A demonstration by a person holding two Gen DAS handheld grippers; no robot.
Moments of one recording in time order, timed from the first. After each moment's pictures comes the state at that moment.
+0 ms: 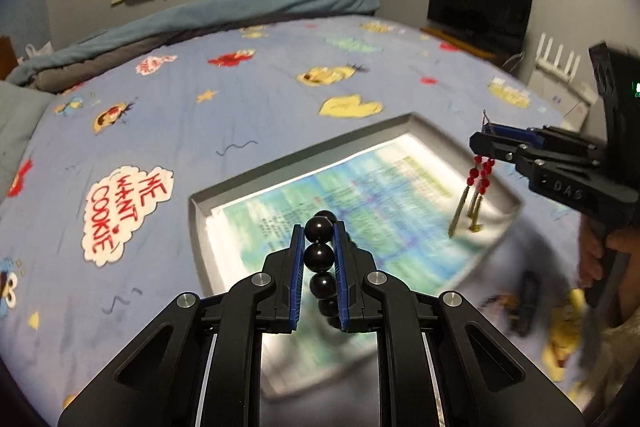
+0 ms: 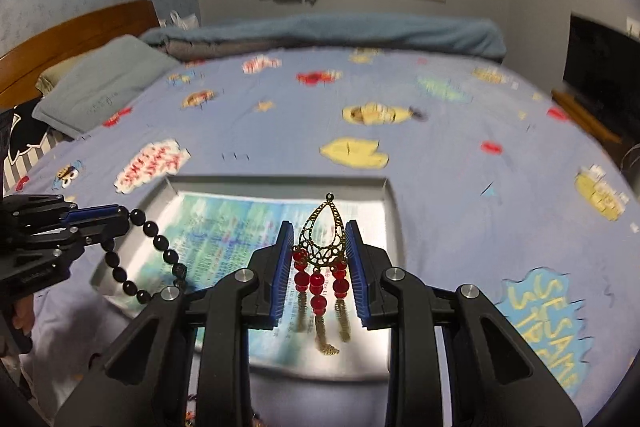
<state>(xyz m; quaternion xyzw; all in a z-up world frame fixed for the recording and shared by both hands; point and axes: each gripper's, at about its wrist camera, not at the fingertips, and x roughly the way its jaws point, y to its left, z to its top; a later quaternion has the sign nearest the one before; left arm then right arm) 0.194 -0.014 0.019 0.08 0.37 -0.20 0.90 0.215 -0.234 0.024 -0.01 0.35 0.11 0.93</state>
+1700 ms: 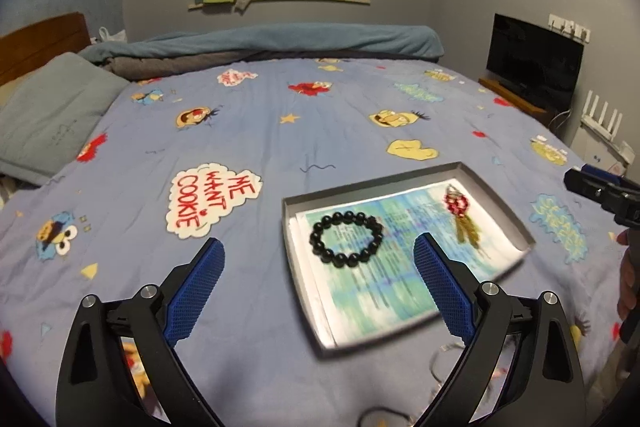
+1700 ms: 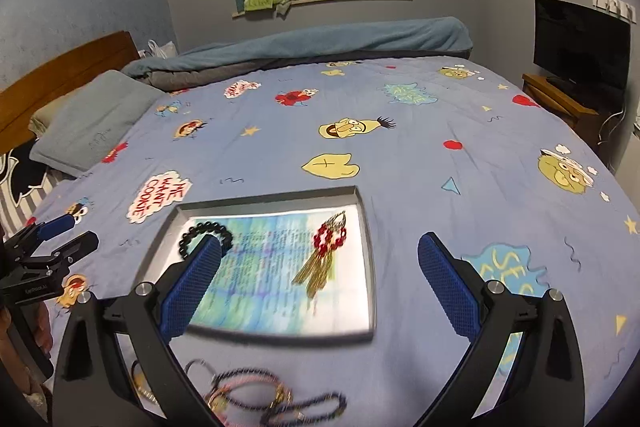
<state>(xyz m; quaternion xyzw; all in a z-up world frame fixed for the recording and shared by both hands) 0.129 0.044 0.069 0.01 0.32 -0.09 0.94 0.130 -0.256 0.088 0.04 0.31 0.08 0.95</state>
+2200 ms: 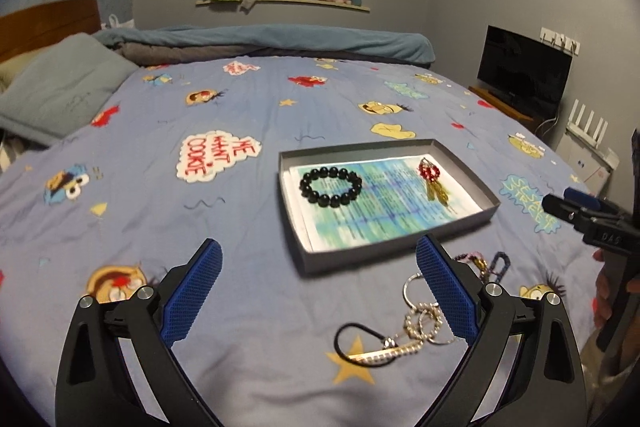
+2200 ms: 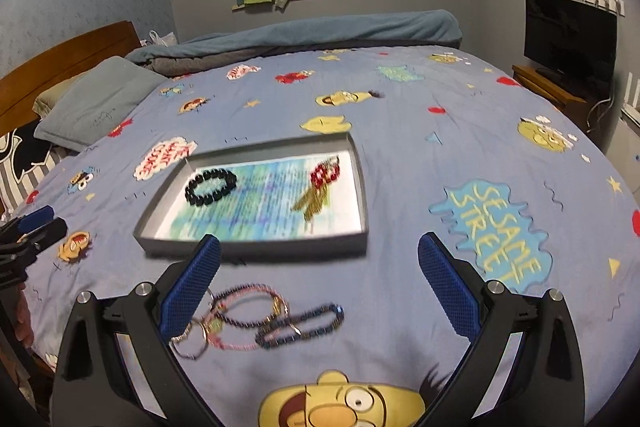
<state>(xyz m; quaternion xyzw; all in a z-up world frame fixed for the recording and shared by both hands) 0.042 0.054 0.051 -0.02 0.31 -0.10 0.94 0.059 -0.260 0.049 0.03 0.32 0.06 0.94</state>
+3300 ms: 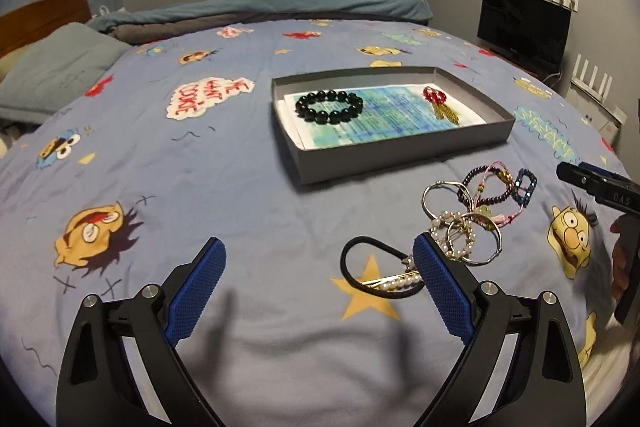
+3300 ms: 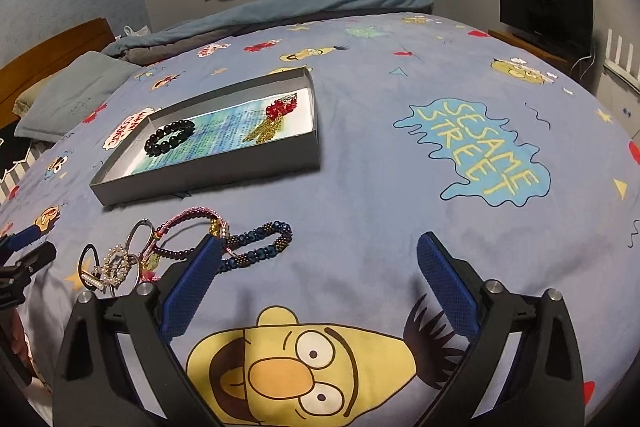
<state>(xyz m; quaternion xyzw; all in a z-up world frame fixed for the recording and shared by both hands) 0.023 0.042 -0.026 0.02 0.36 -0.10 0.93 0.038 -0.287 -0.025 0.06 0.35 0.03 0.93</state>
